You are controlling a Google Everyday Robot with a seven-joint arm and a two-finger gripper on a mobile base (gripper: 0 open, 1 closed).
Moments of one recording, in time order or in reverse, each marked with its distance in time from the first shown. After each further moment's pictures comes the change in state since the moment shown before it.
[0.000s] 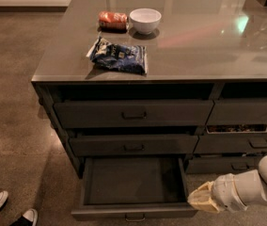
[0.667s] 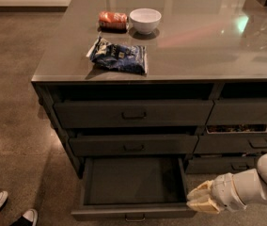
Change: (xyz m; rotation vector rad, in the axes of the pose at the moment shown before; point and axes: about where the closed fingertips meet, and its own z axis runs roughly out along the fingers) arm 0.000 0.000 0.001 -0.015 0.003 -0.001
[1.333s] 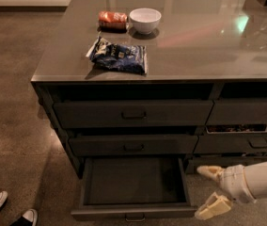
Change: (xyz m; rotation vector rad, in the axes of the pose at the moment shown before) arm -0.026 -0.008 -0.045 0.089 -0.026 -0.053
